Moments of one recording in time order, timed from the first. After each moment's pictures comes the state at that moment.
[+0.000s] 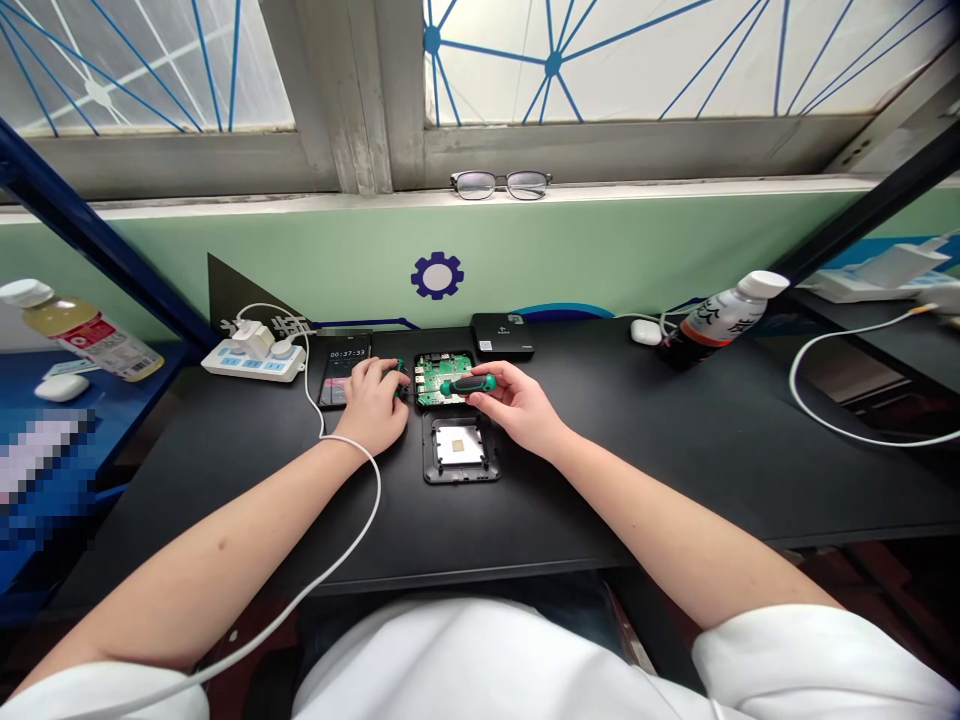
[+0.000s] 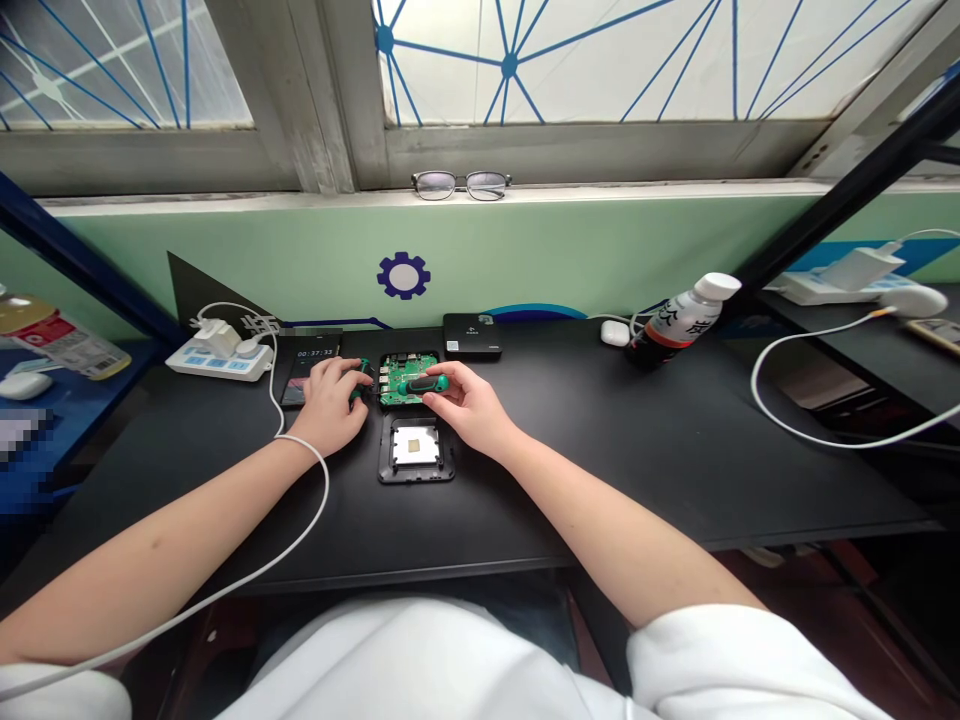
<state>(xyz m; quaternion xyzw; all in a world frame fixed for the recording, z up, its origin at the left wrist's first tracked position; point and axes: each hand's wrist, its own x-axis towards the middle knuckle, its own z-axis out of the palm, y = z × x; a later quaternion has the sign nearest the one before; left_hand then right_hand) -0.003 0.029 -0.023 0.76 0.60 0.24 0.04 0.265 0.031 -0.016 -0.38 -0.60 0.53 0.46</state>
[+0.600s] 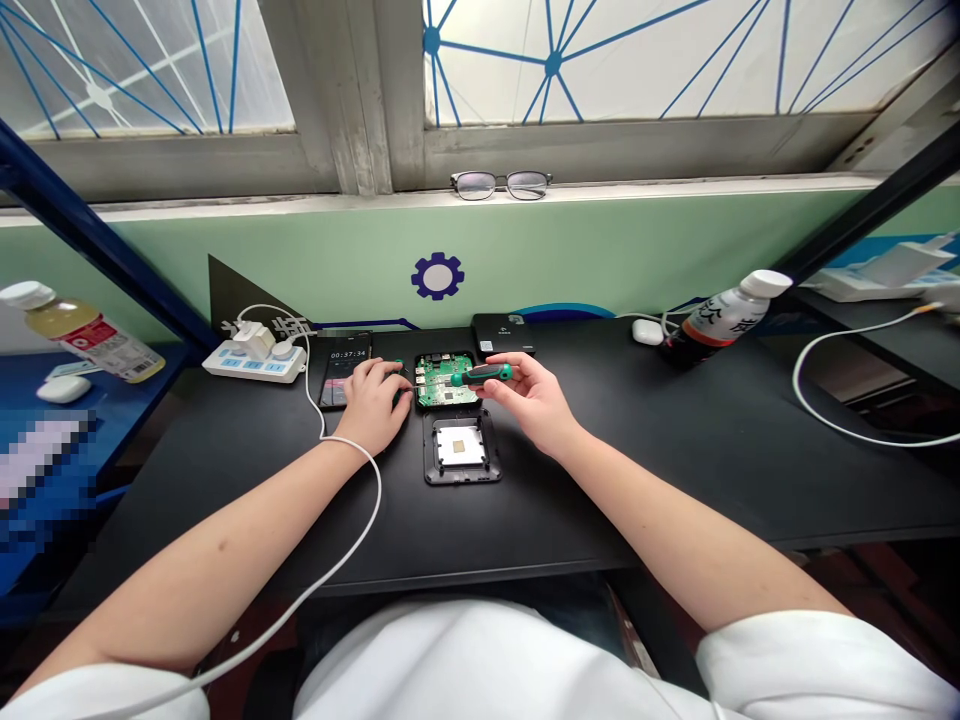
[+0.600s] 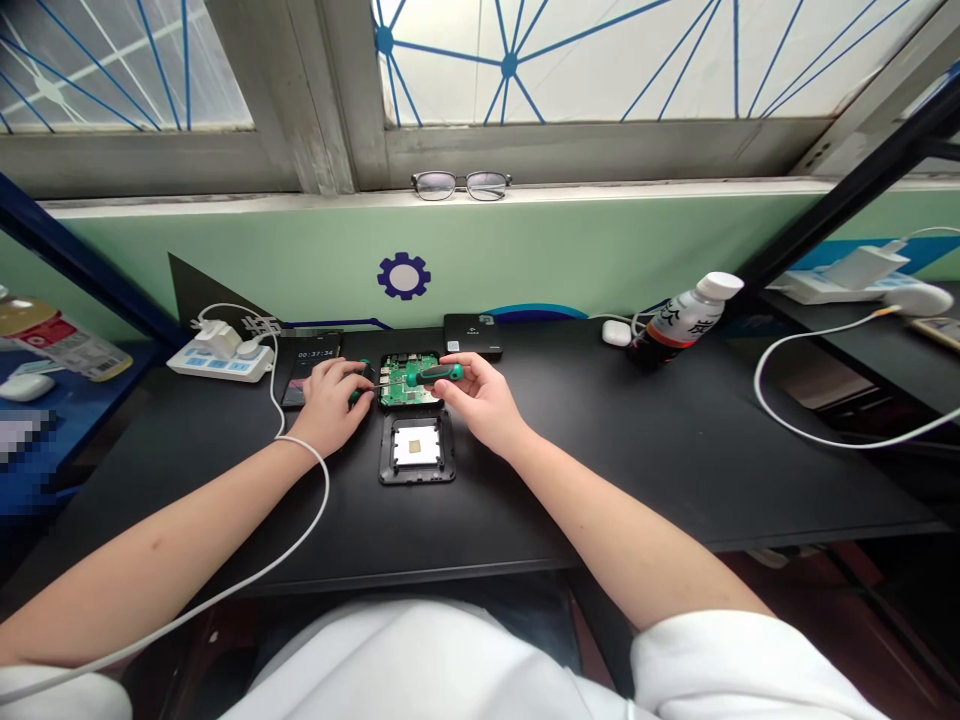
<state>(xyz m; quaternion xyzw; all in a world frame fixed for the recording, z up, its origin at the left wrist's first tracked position) -0.003 0.030 -0.021 0.77 0.58 0.26 0.03 0.271 0.030 -0.001 -0.38 -0.54 0.55 0.52</state>
